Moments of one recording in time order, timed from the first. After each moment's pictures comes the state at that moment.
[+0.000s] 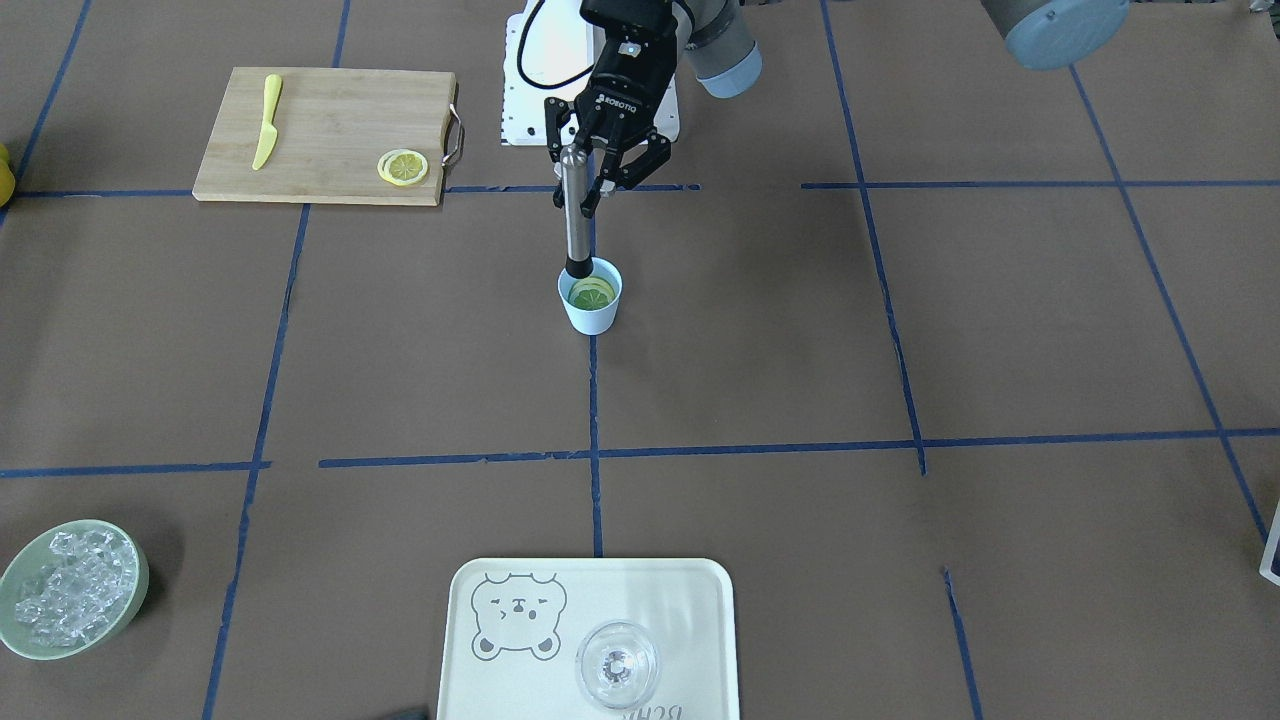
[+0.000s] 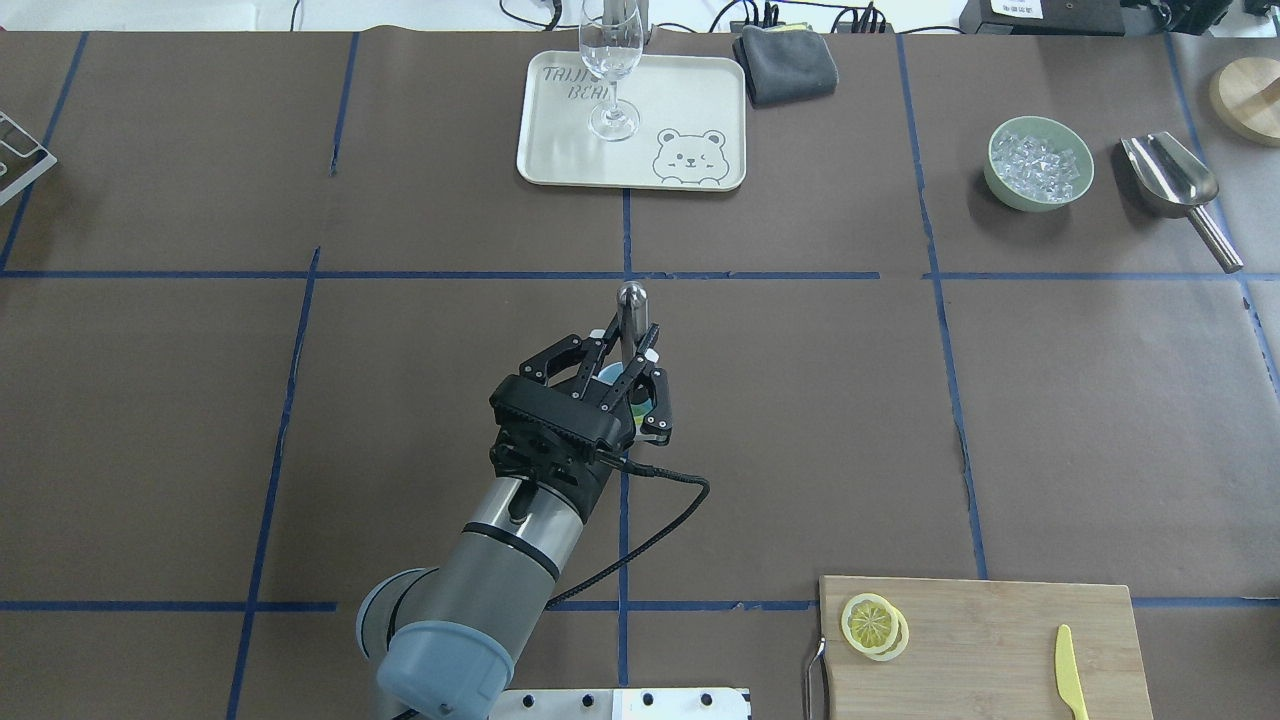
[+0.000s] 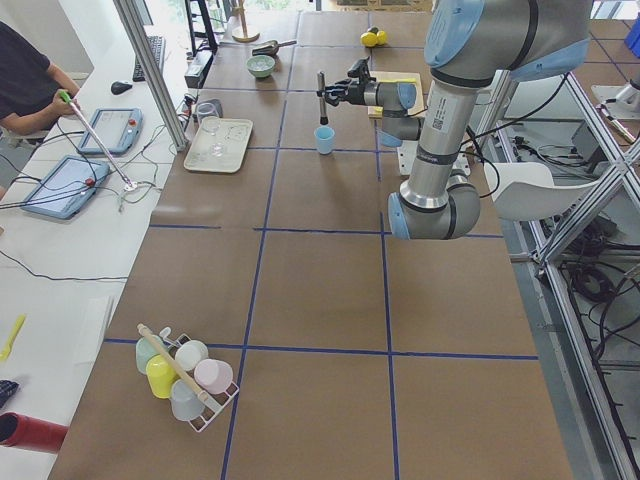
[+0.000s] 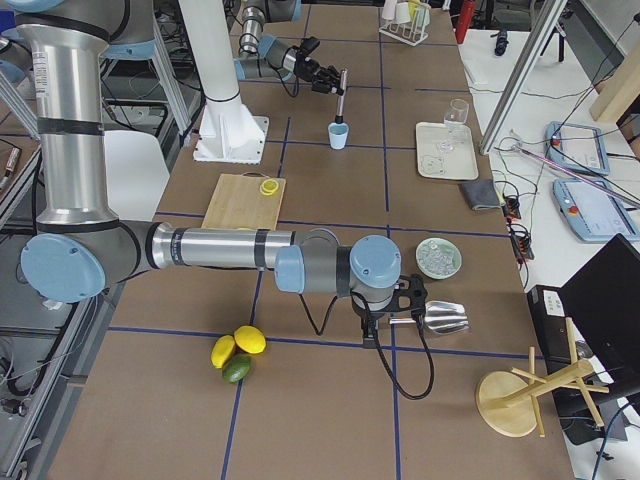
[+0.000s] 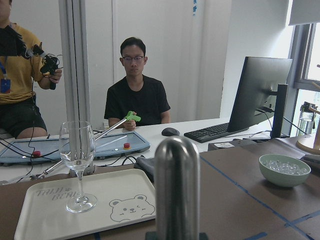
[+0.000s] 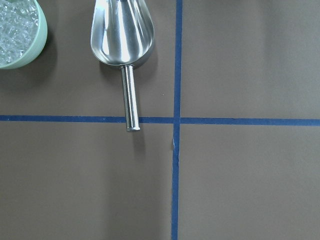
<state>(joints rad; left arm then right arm) -0.13 -2.18 -1.70 -2.69 -0.61 -0.47 1.63 -1.57 1.61 -1.55 2.44 -0.01</state>
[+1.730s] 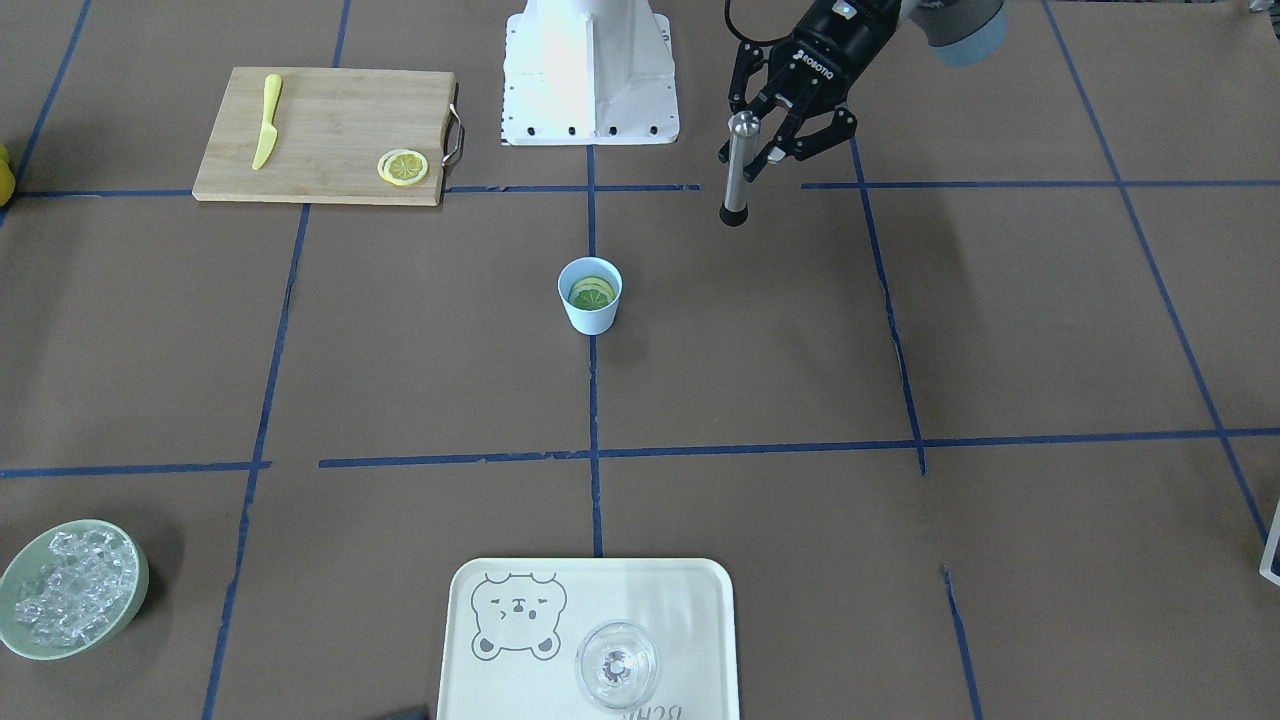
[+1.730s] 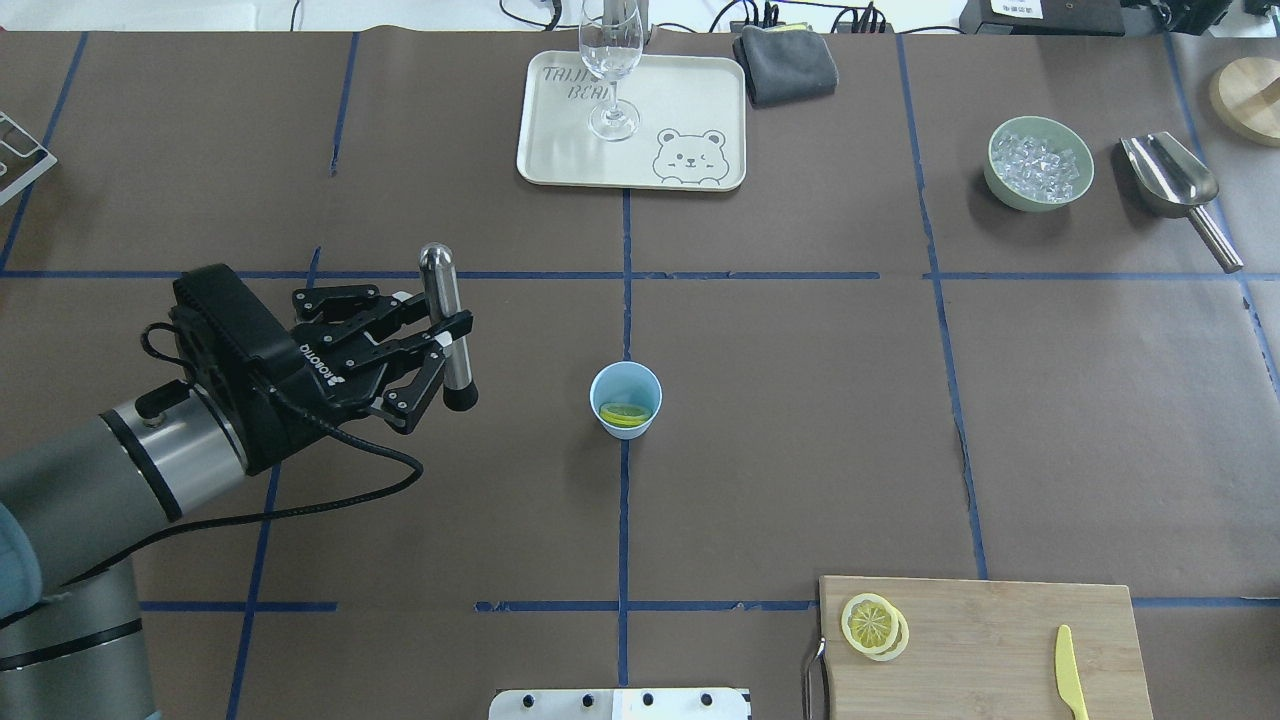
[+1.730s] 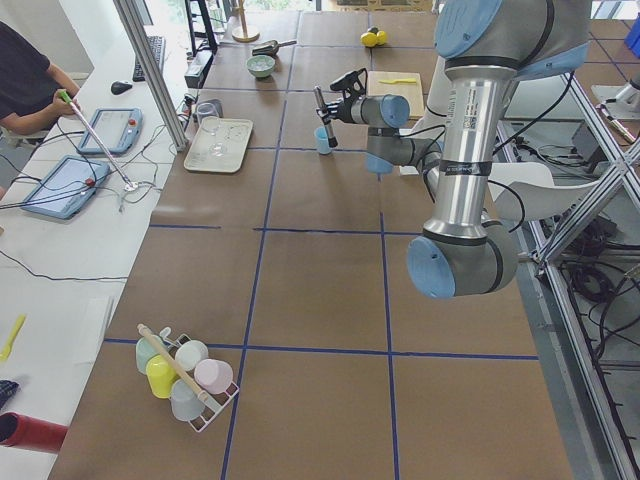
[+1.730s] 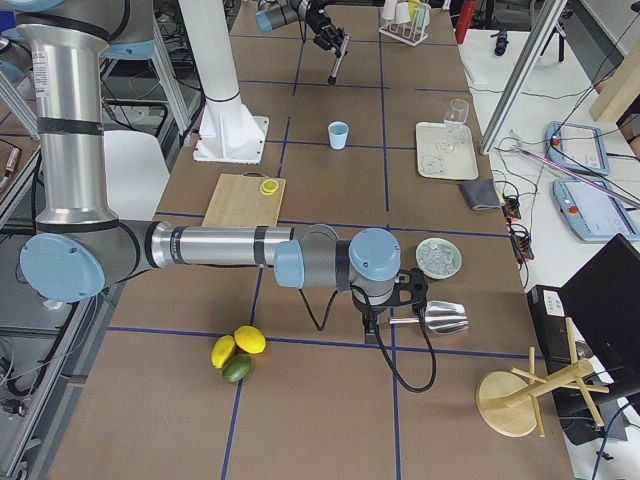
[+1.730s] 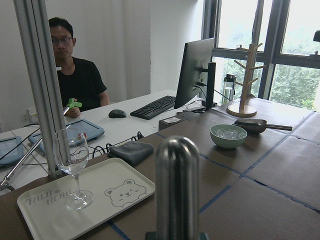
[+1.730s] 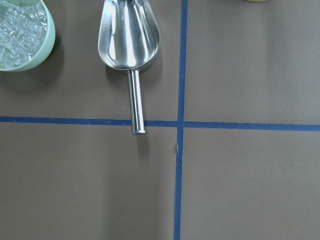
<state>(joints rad) -0.41 -1.68 -2.15 -2.55 -1.32 -0.59 1.63 -1.58 1.63 -1.55 2.43 -0.01</state>
